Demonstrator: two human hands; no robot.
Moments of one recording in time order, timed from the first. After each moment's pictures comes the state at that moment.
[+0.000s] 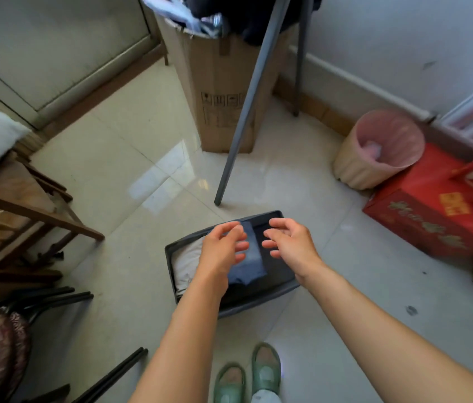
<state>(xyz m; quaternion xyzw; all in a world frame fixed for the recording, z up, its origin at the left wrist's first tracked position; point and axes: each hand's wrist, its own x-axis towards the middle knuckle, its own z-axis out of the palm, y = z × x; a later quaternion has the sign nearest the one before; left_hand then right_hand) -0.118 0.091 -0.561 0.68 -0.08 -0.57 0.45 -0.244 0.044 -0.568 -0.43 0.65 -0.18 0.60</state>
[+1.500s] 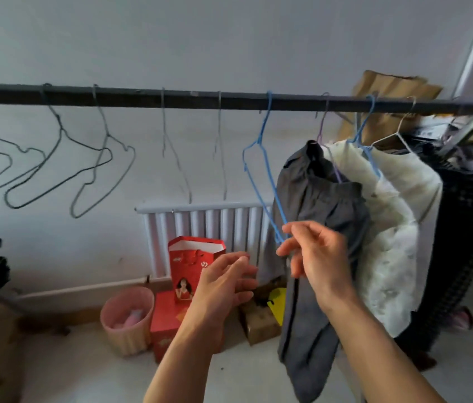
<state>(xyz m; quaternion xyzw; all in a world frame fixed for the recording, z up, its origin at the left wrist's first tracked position) -0.671 0.275 -0.127 0.32 -0.52 -0.69 0.38 -0.812 0.328 -0.099 -0.36 0.60 -0.70 0.16</state>
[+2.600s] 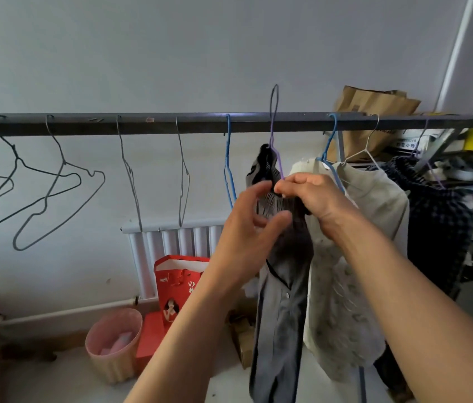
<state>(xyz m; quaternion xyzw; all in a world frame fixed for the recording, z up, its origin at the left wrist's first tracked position) -0.775 0.286 -0.039 0.19 -0.77 -0.43 0.43 -0.925 0.311 0.002 -0.44 0.64 -0.61 0.18</state>
